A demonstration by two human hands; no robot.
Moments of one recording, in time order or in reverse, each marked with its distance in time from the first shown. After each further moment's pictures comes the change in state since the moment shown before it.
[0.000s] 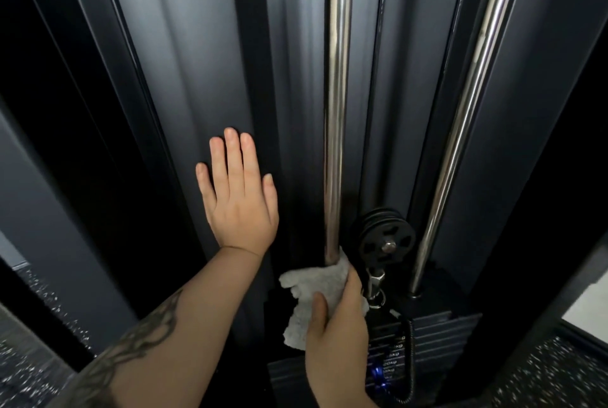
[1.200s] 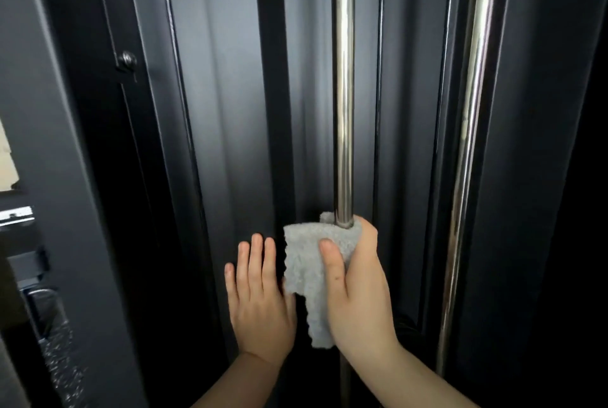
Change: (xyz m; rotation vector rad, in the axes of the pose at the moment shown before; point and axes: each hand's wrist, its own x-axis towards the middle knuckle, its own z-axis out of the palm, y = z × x) left_hand 0.006 0.005 -0.021 -0.164 -0.110 -0.063; right_hand 0.088 -0.142 -0.030 0.057 -0.107 -0.511
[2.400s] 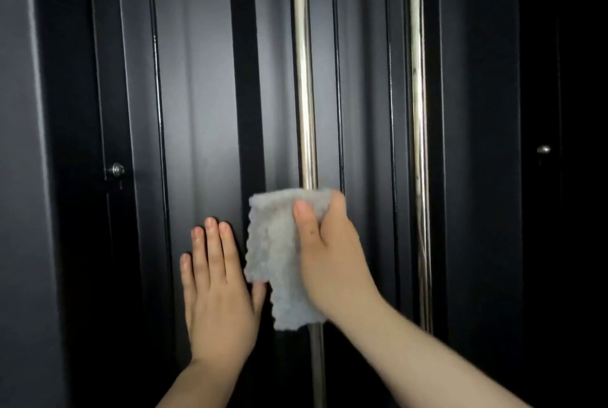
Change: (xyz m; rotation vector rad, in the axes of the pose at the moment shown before) left_hand 0.133 0.011 -0.027 0.186 0.136 0.047; right_hand 0.096 -0.090 -0.030 0.080 -0.050 -0.153
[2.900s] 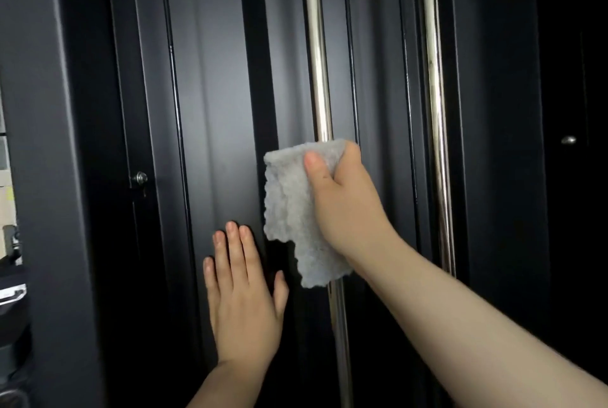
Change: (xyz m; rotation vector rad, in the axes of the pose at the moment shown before) left_hand -0.001 -0.001 0.002 -0.005 0.019 0.020; right_hand 0.039 -0.033 -0.002 -0.012 0.060 -0.008
